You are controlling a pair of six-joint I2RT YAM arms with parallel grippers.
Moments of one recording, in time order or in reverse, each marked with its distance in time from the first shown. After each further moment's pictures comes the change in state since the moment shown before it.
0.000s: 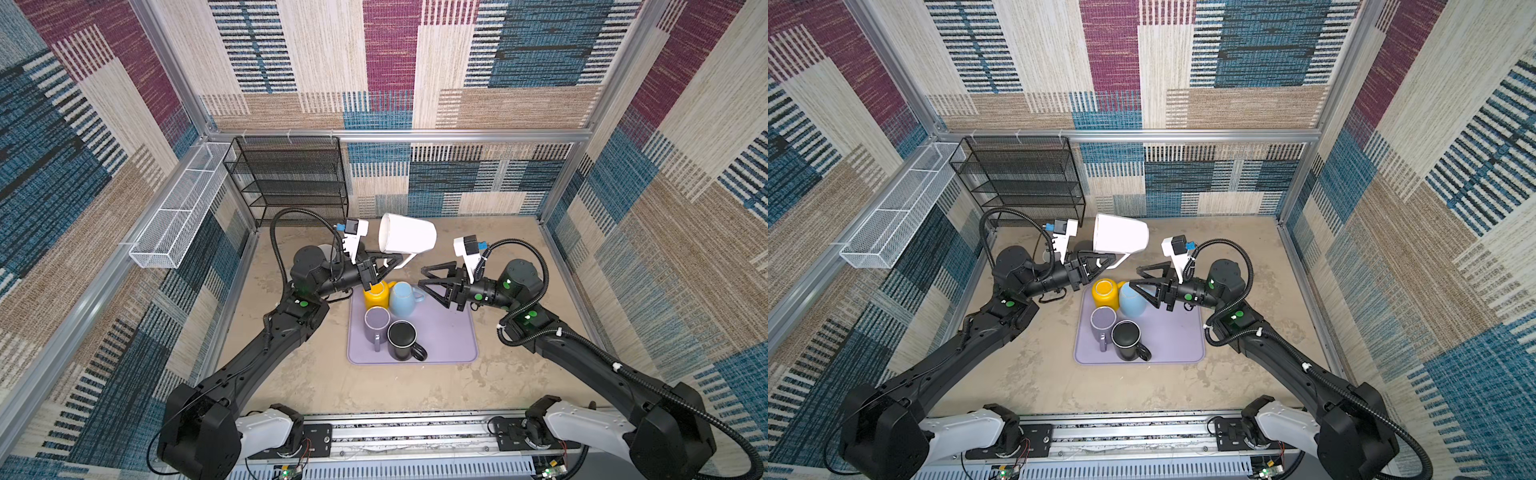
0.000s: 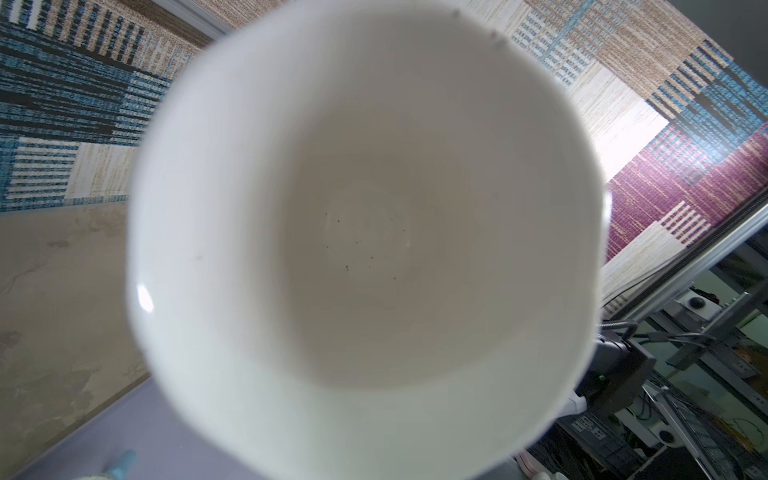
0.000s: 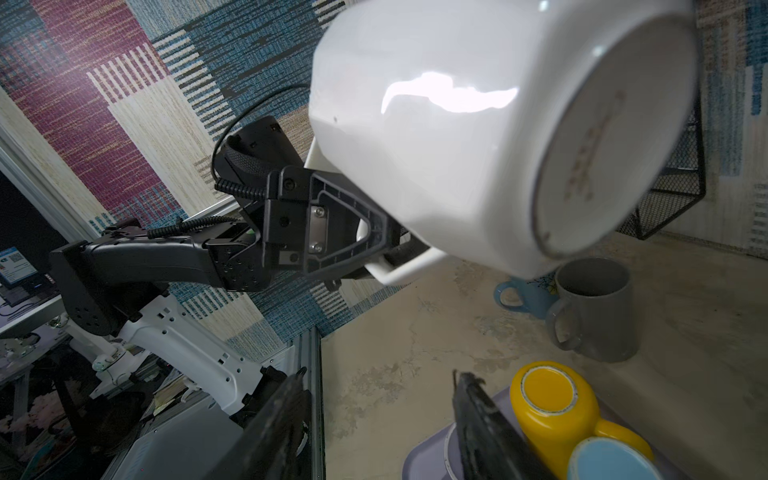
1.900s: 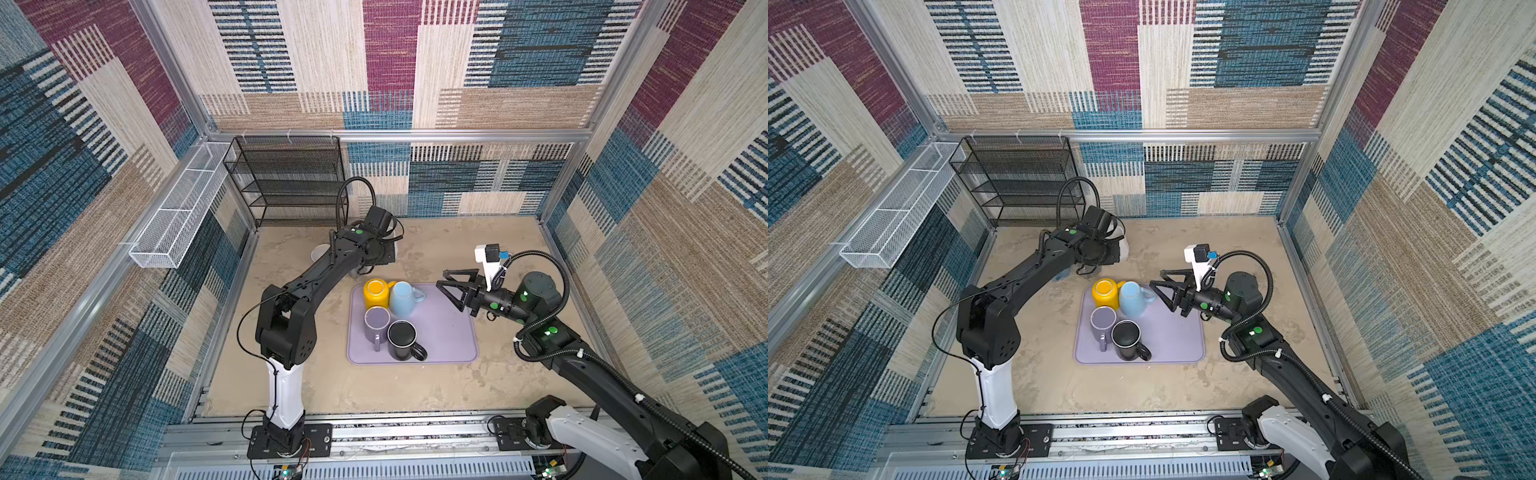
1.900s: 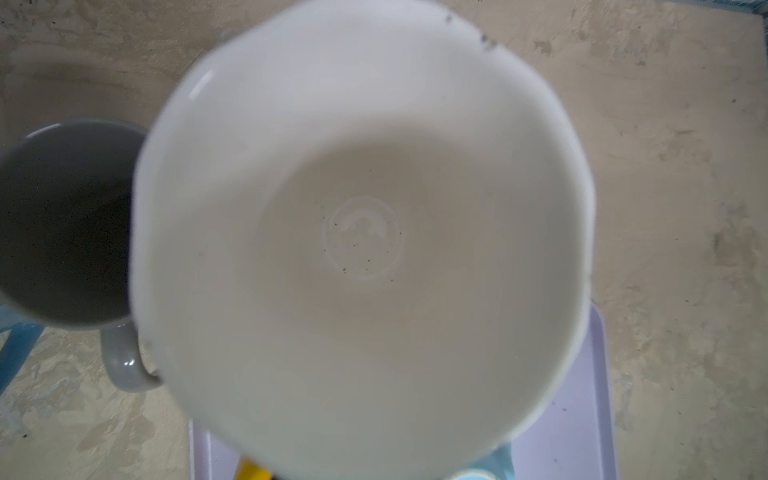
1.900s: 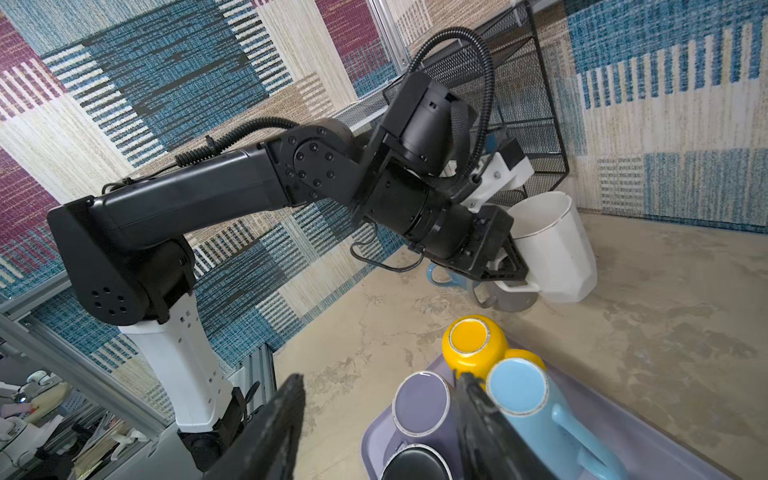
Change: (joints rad) left arm -0.078 0.754 0.885 -1.225 -0.864 0.243; right arm -0.074 -0.174 -0.106 -0.147 0.130 -0.026
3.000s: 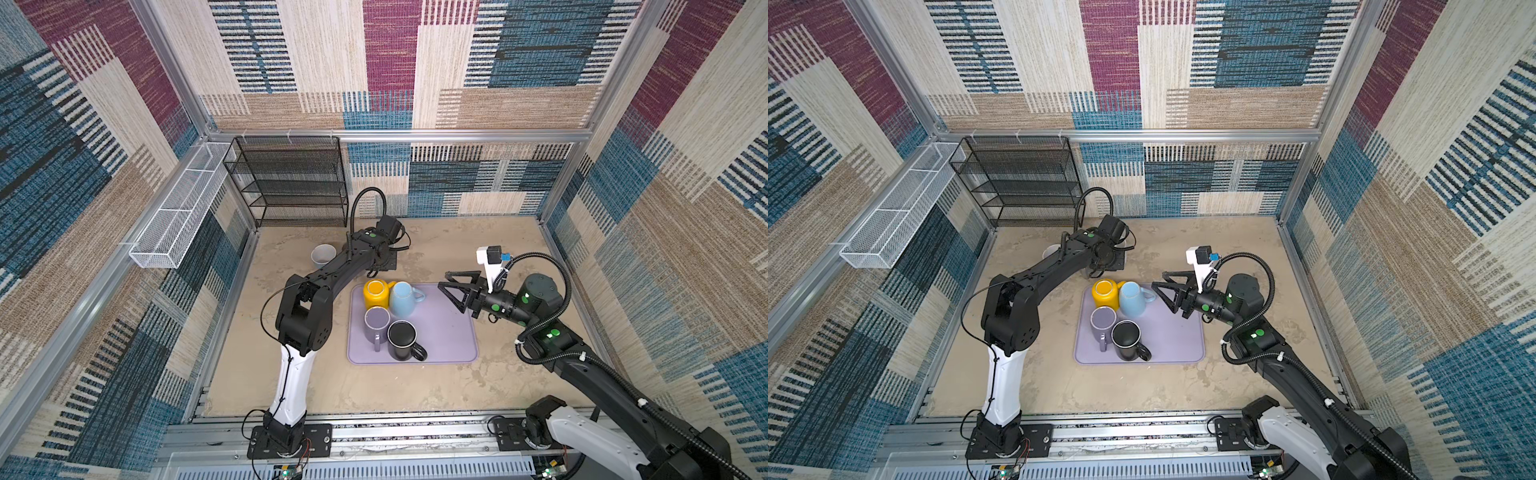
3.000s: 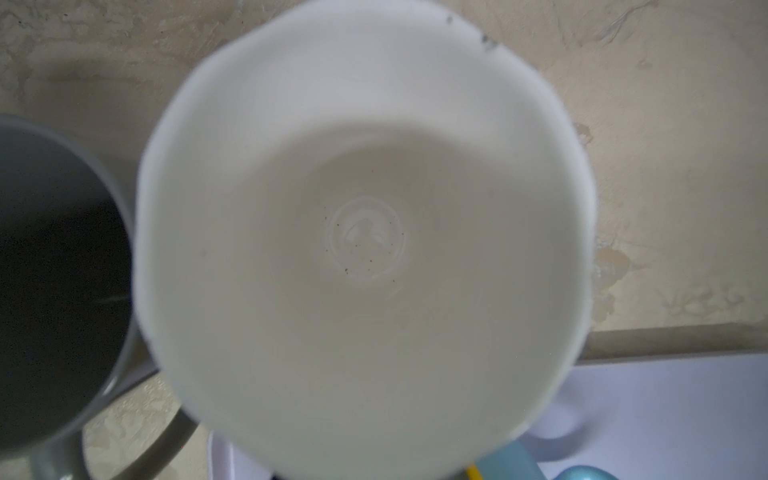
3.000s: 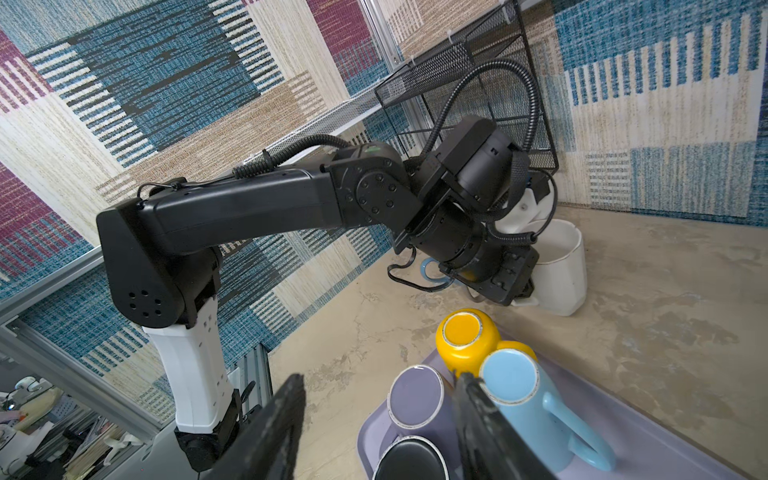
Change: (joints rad) left arm -0.013 0.163 0.065 -0.015 -0.135 0.048; right arm -0.005 -0.023 -0.011 -0.023 0.016 -0.008
